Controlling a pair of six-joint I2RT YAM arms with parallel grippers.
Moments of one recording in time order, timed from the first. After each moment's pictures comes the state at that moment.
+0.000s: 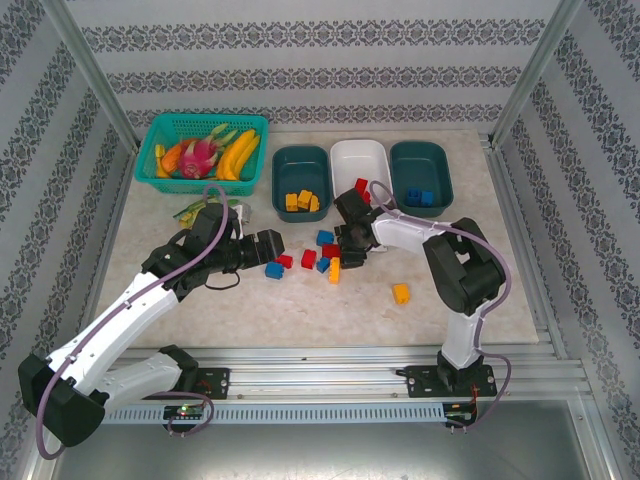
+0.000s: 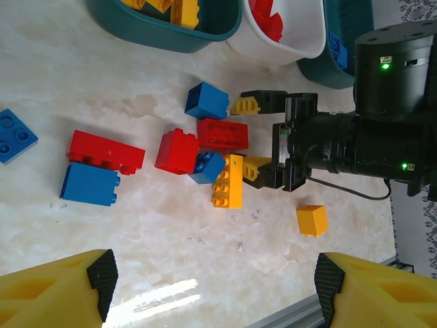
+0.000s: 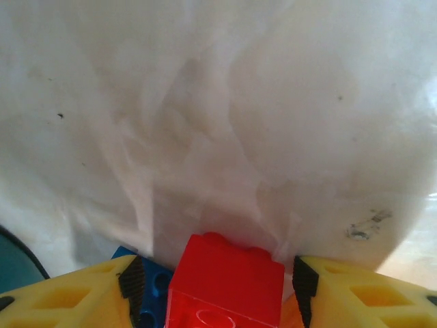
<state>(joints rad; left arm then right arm) -0.53 1.03 0.95 -0.65 0.16 -0.76 0.55 1.89 1.18 -0.50 -0.12 1.99</state>
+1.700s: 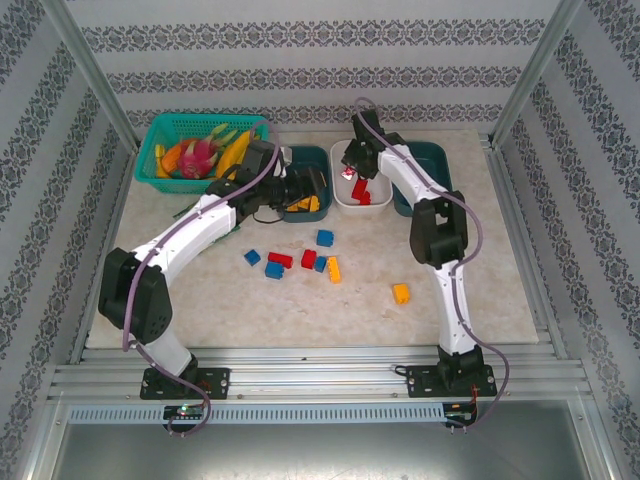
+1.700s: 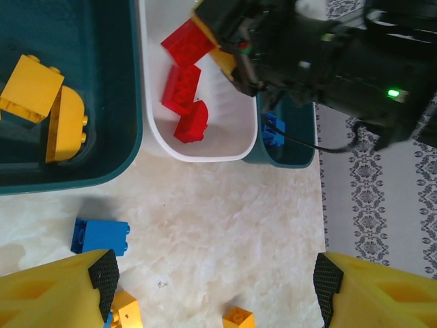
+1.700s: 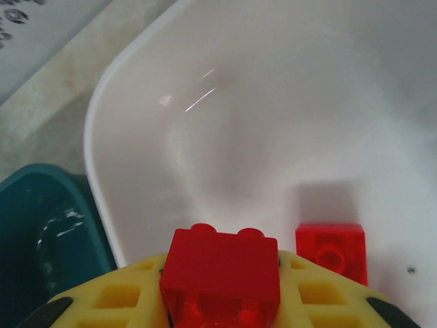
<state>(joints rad) -0.46 1.66 1.41 -0.40 0.32 -0.82 0.30 2.43 2.22 -0.75 -0.01 0.83</state>
